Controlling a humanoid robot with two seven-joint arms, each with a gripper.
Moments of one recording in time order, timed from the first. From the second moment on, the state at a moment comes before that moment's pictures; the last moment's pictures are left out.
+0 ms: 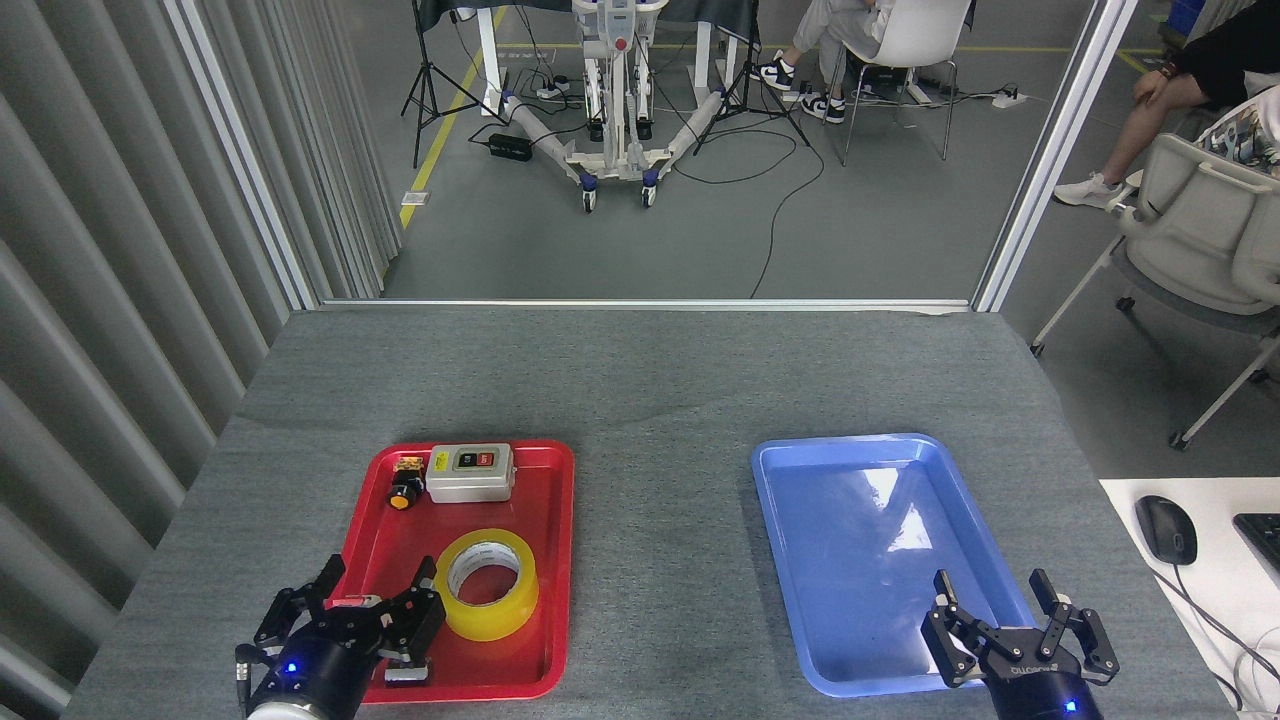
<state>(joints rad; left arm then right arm) 0.06 0.15 -0.02 -1.73 -1.24 -0.03 -0.34 0.10 -0.10 -0.18 -1.53 1.42 -0.17 -0.03</state>
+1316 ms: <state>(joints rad) -0.49 0.22 -0.31 -1.28 -1.16 0.31 -1.01 0.10 -0.09 -0.18 -1.53 1.42 -0.17 -0.03</state>
